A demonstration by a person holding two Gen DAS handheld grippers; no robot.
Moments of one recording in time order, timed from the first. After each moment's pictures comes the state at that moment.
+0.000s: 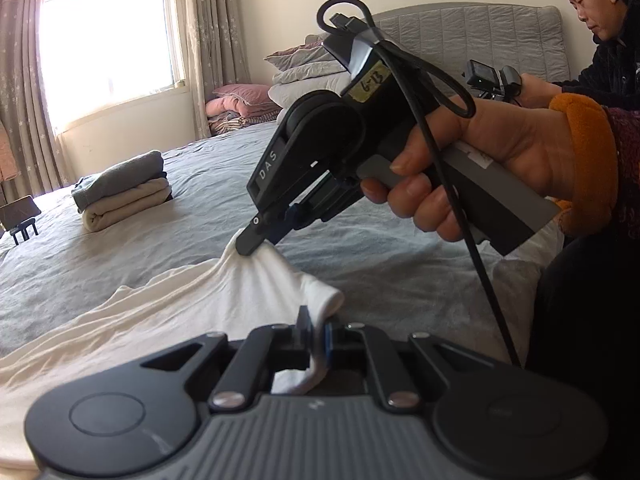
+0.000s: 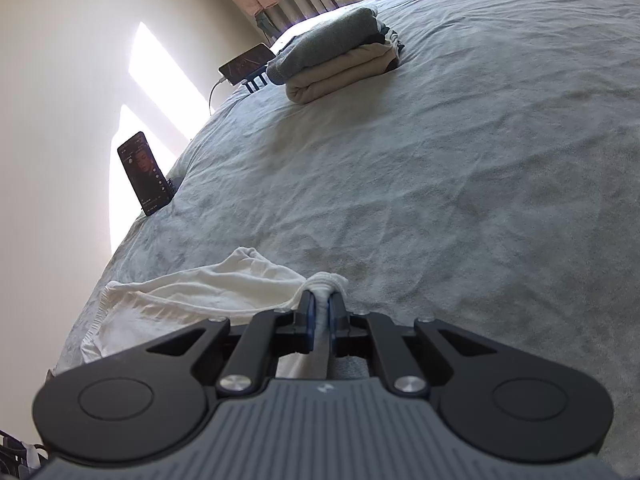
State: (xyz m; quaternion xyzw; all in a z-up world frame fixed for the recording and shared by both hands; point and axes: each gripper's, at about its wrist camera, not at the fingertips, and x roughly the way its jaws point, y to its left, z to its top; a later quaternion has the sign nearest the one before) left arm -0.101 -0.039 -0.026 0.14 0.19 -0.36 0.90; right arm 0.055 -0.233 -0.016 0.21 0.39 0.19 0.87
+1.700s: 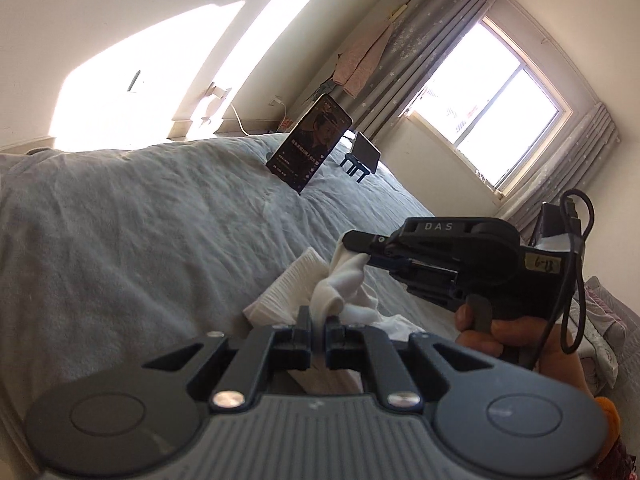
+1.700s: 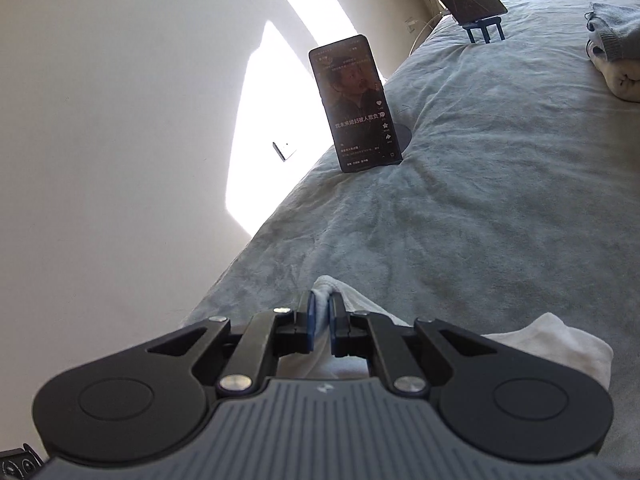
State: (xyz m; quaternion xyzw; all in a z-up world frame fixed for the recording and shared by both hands) left arm -0.086 0.225 -0.011 -0.33 0.22 0.03 0.92; right arm 0.127 0.058 0.018 0.14 0.39 0.38 0.82
